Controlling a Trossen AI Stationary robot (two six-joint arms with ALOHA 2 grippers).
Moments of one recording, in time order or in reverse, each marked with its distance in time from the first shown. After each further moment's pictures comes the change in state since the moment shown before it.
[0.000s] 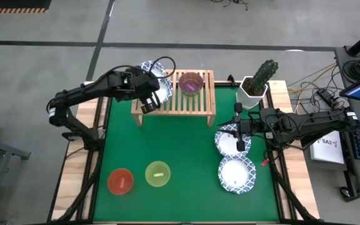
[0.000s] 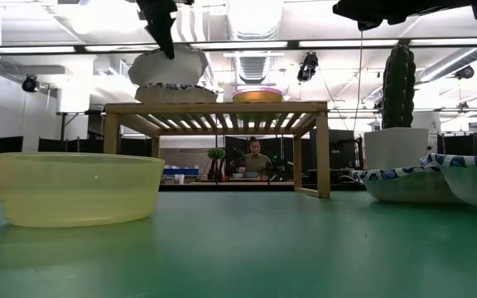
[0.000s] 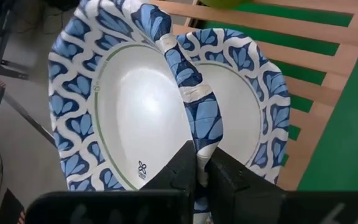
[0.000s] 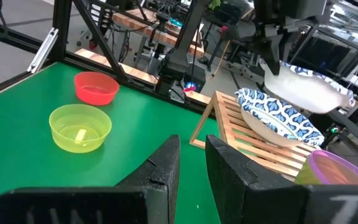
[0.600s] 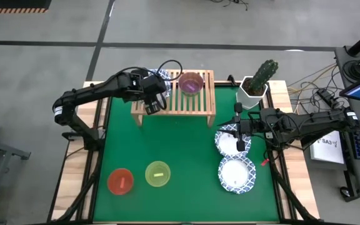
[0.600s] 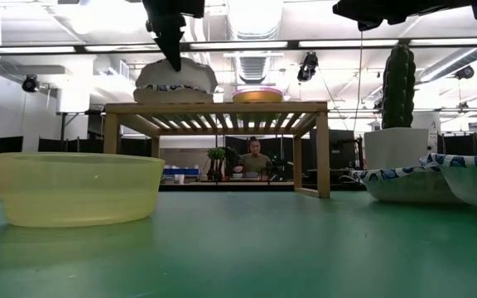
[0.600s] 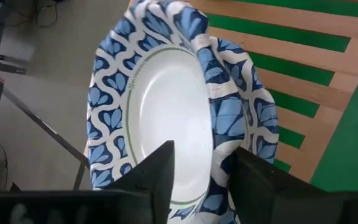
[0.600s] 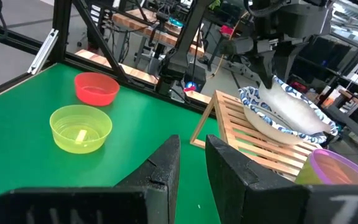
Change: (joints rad) left arm 0.005 0.062 -0.003 0.012 -0.001 0.005; right arm 0.000 0.000 0.000 0.000 0.000 0.008
